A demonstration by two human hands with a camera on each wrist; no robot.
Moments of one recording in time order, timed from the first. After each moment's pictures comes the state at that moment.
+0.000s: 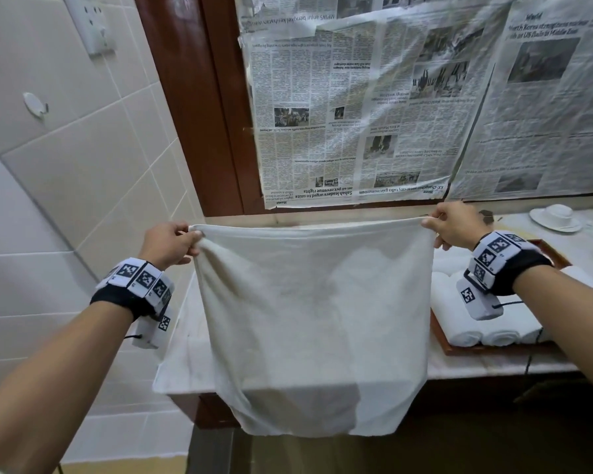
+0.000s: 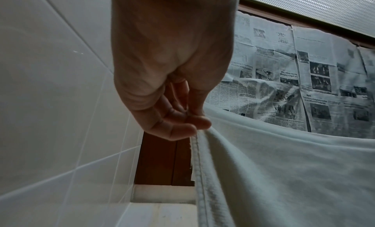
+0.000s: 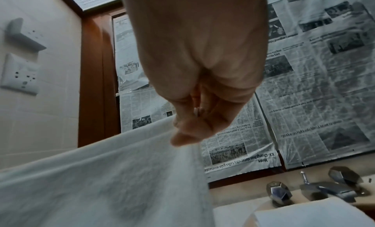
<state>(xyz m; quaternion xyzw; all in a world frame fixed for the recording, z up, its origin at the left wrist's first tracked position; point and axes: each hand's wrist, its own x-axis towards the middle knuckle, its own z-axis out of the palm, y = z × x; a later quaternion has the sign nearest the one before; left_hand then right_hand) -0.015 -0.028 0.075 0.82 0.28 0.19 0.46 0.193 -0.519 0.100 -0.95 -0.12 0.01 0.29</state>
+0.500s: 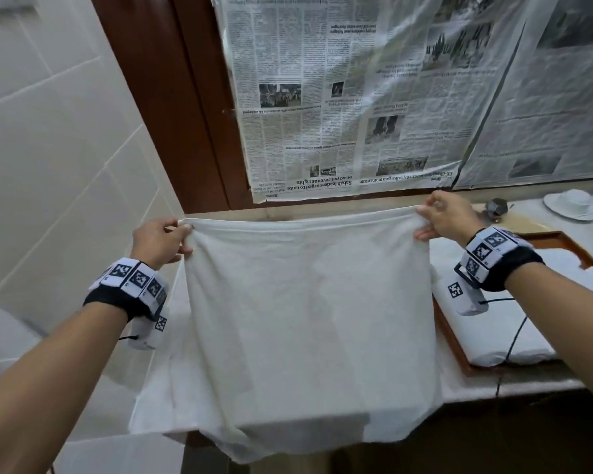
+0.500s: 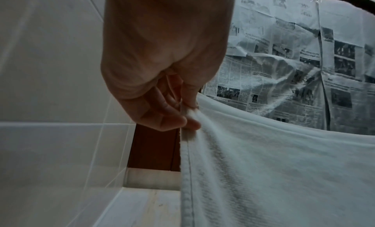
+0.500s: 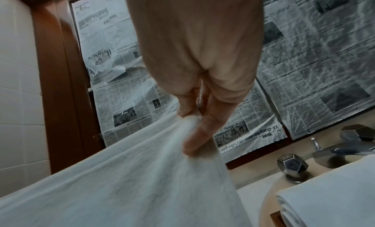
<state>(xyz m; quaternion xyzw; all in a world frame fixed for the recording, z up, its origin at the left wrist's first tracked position) 0.074 0.012 0.039 0.80 0.32 0.18 0.47 0.269 -0.474 0.062 -0.86 -0.05 0.06 0.50</state>
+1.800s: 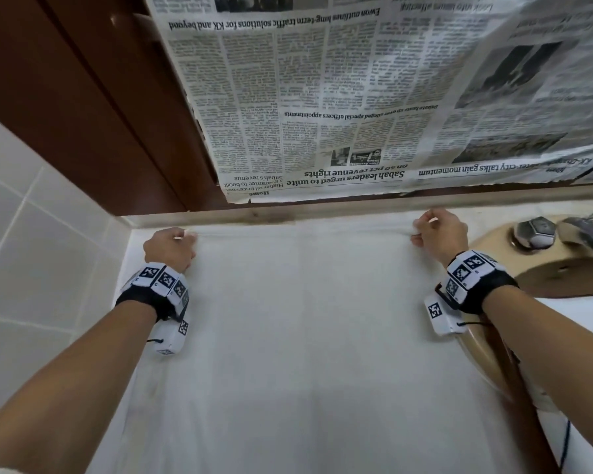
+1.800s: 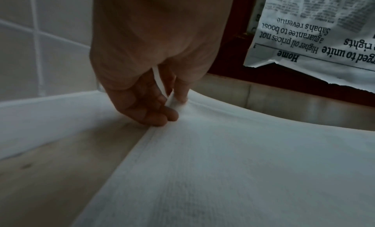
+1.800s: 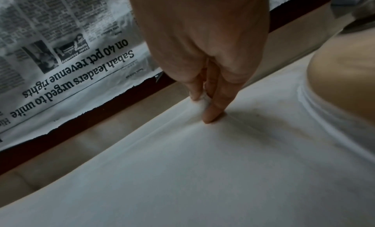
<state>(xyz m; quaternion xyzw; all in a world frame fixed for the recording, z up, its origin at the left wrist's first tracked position) 0.334 0.092 -0.155 0.77 0.49 0.09 0.40 0.522 -0.350 -0.149 -0.88 0.08 0.07 0.45</state>
